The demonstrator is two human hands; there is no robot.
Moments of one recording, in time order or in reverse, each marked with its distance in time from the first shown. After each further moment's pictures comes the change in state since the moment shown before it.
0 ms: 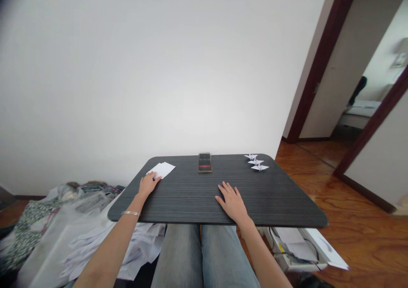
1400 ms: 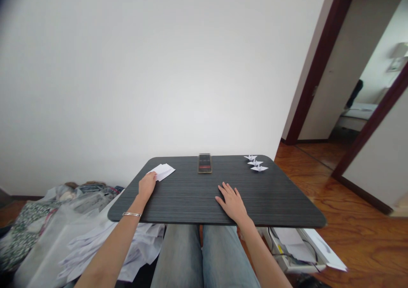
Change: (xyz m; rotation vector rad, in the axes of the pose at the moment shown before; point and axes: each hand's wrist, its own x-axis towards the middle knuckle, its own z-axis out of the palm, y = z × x) left_hand -0.020 0.022 -0.036 0.057 0.112 0.050; right_hand 0.000 -0.001 0.001 0.004 -0.003 -0.001
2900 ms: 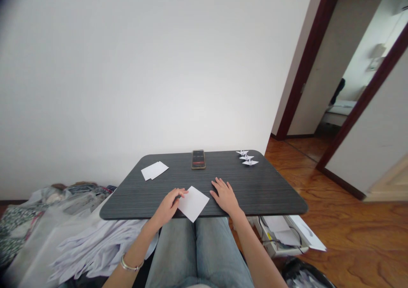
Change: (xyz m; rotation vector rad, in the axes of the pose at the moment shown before) left_hand -0.116 0.109 -0.028 -0.770 -0.282 0.524; right_hand -0.004 0.000 -0.005 0.036 0.014 -0.003
